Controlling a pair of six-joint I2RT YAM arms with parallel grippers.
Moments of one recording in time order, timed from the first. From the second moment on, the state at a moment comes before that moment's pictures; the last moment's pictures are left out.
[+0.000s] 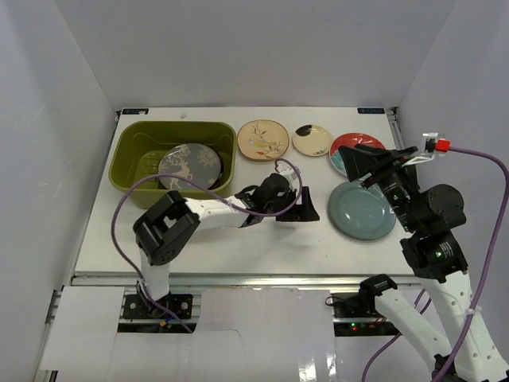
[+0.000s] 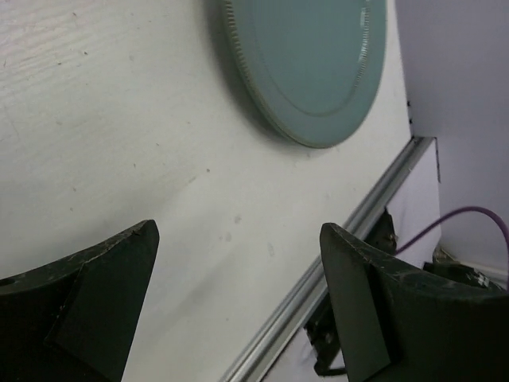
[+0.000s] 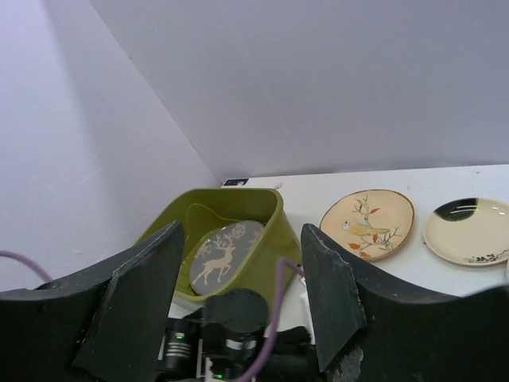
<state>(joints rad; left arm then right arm) -0.94 1.84 1.12 0.17 0.22 -0.80 0.39 0.64 0.99 -0.11 -0.09 0.53</state>
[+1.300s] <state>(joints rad) -0.98 2.36 1.46 0.54 0.14 -1.16 0.39 0.55 0.86 -0.15 -0.14 0.54</state>
